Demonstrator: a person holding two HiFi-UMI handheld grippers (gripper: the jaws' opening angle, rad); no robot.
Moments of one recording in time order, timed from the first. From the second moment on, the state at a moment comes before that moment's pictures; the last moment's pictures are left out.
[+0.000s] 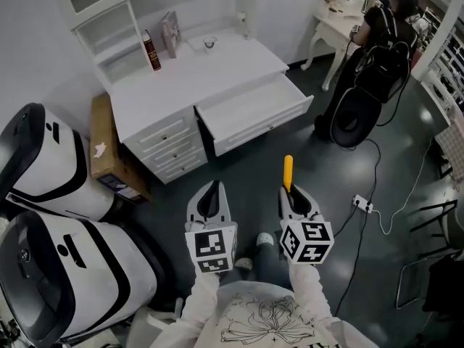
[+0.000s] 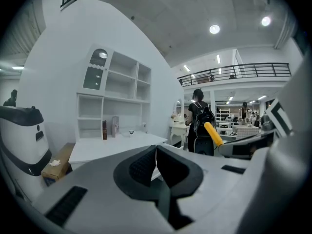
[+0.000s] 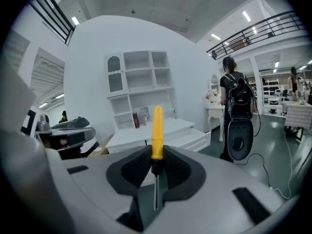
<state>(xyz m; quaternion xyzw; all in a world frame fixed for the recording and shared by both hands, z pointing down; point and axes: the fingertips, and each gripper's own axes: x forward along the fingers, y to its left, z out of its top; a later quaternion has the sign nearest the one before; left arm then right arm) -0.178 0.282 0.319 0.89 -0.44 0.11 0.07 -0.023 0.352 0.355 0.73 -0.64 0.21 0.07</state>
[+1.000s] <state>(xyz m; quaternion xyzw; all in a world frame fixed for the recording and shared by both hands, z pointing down) -0.064 0.107 0.312 0.84 -0.52 0.10 0.07 0.100 0.143 0.345 0.67 -0.71 0.19 0.08</state>
